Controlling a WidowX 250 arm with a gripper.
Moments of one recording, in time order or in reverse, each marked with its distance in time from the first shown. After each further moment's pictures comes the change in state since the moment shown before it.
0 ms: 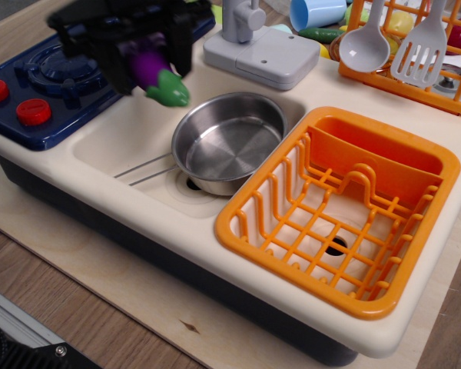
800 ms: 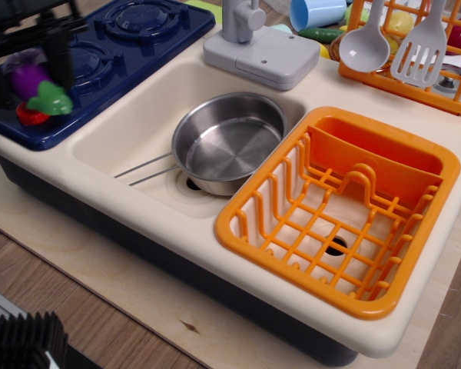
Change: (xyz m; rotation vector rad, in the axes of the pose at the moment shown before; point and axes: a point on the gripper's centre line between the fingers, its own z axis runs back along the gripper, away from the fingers) arm 0.034 0.083 0.001 0.127 0.095 0.169
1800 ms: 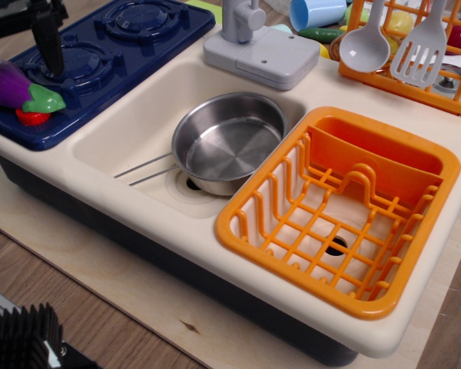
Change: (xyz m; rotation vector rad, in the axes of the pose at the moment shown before) arm 0.022 0.020 -0.010 -0.044 -0.006 -0.055
